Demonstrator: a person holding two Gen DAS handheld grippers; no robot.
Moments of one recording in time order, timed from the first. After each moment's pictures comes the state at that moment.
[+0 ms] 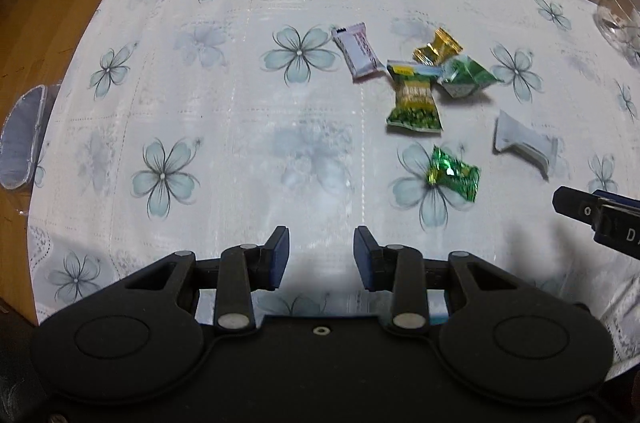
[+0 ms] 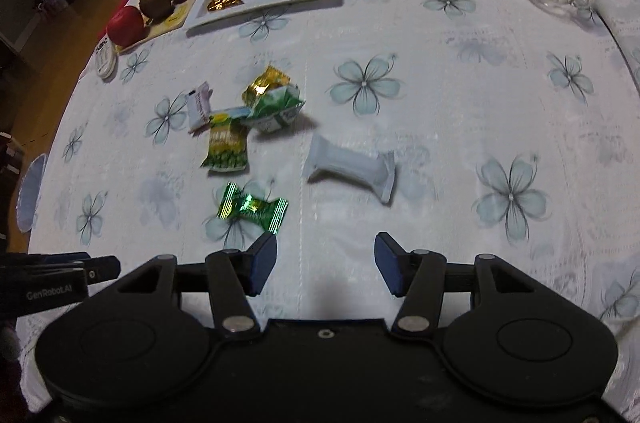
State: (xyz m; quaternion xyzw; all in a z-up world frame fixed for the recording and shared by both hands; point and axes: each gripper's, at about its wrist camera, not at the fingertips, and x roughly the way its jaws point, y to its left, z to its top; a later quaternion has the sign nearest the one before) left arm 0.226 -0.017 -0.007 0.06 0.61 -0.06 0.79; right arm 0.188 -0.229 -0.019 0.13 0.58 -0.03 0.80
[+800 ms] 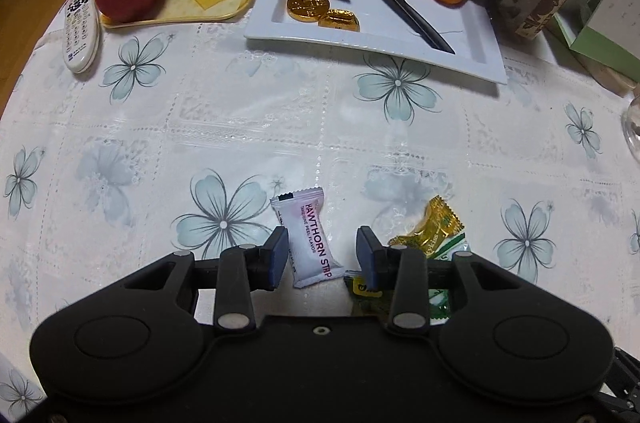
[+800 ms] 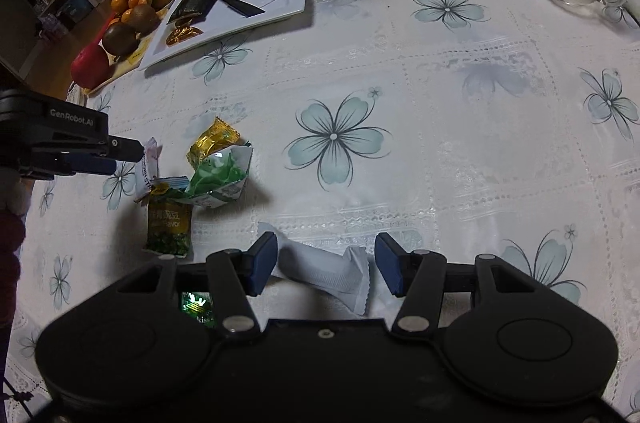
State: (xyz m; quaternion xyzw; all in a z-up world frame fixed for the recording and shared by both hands) left arm 0.363 -0.068 -0.055 0.01 0.60 -0.07 0.80; right arm 0.248 -0.273 -0.081 0.17 0.56 -0.03 0.81
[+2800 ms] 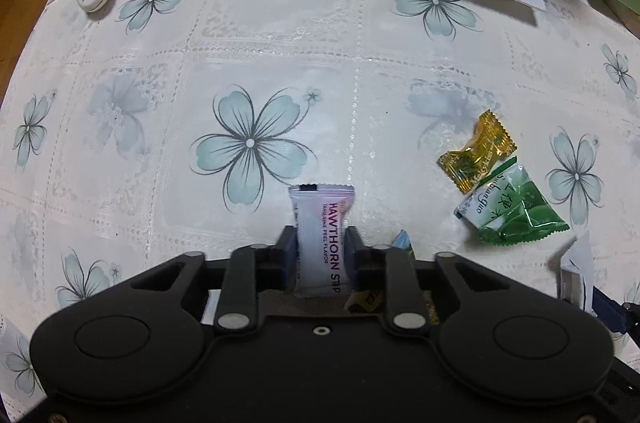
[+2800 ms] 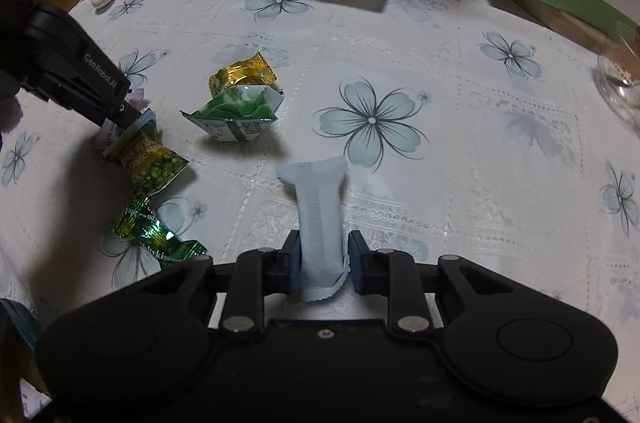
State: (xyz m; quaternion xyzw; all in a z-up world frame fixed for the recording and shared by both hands) left arm 0.331 -0.049 -0.077 0.03 0.64 -0.04 0.77; right arm 0.242 -0.241 -0.094 -0.01 0.57 0.05 0.82
